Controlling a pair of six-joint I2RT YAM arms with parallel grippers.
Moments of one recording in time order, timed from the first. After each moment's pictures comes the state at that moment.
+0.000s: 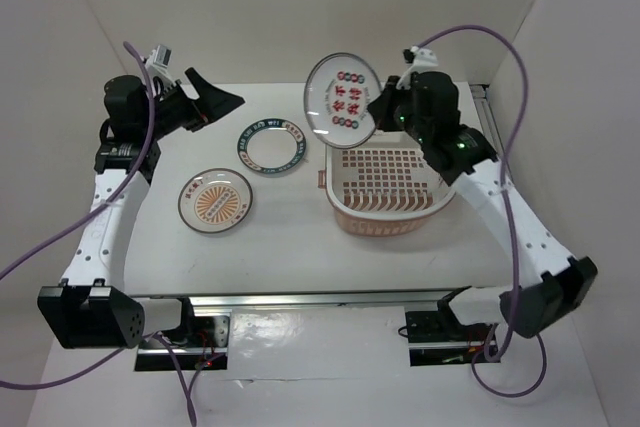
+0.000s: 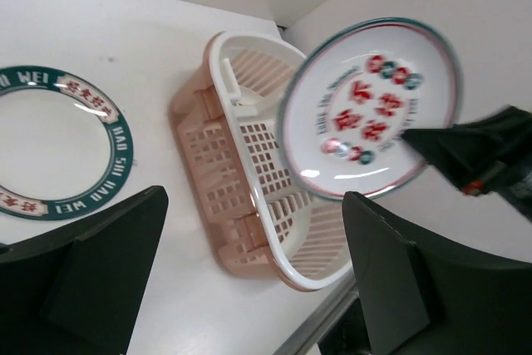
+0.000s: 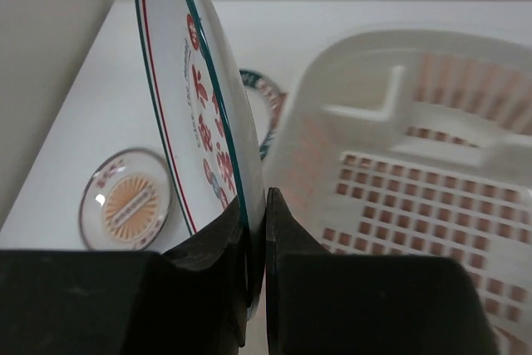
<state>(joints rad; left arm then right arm) 0.05 1.26 1.27 -0.19 0.69 -0.68 0.45 1.34 1.42 -0.36 -0.02 0.36</state>
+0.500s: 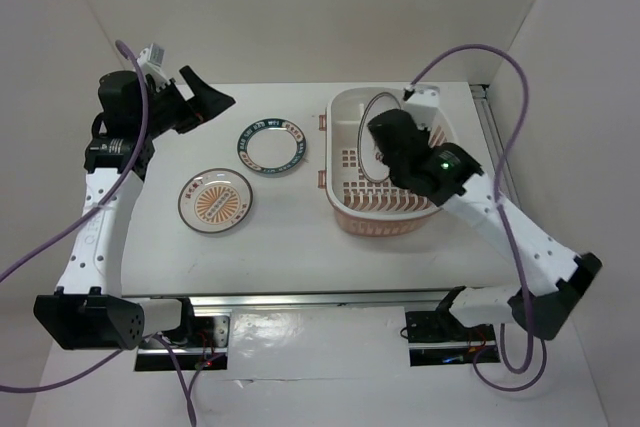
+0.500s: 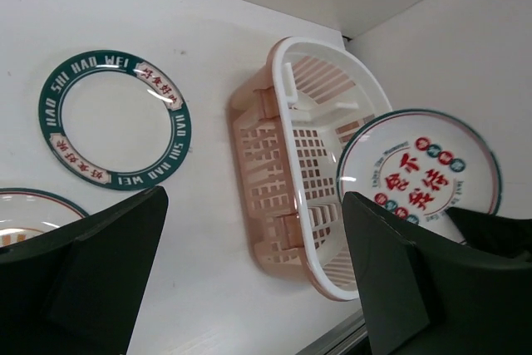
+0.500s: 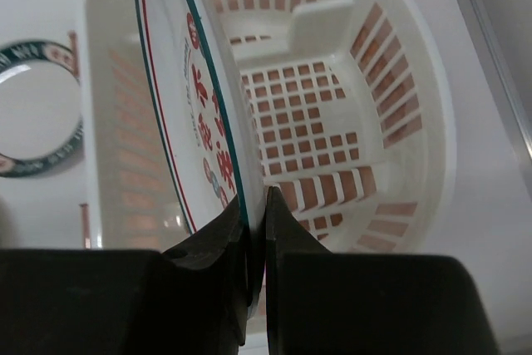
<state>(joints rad) 0.04 1.24 1.38 -0.43 0.51 -0.60 0.70 1.22 1.47 -0.85 0.77 0.55</state>
